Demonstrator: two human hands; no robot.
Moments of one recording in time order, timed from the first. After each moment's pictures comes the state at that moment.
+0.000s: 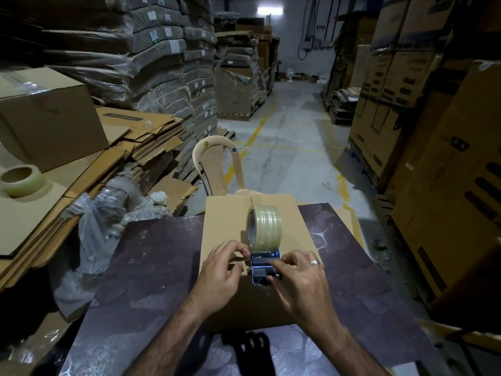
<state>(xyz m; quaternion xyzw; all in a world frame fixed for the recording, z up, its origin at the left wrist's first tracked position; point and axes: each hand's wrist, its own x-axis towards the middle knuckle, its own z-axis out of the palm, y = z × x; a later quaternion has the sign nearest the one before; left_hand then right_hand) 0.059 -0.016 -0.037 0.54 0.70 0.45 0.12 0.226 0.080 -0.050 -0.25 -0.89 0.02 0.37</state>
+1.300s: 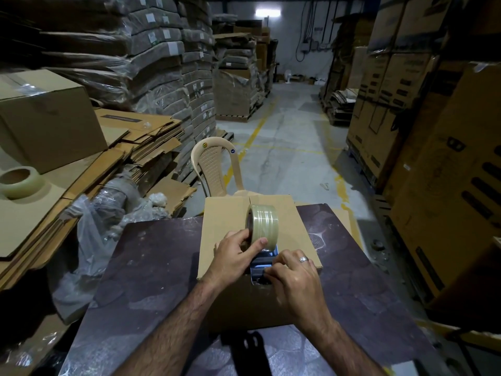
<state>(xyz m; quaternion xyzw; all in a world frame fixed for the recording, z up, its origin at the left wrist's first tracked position) 0.052 0.034 -0.042 0.49 0.72 0.45 0.18 0.216 0.081 -0.051 -0.24 -0.90 0.02 0.37</state>
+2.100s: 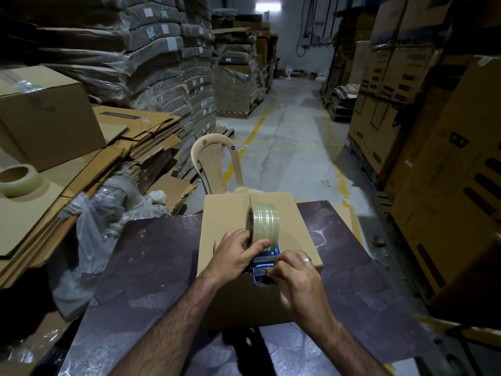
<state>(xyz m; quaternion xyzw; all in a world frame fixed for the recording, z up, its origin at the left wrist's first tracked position) 0.049 0.038 -0.039 0.54 0.75 0.36 0.15 0.223 0.083 -0.053 -0.20 -0.89 0.10 0.39</state>
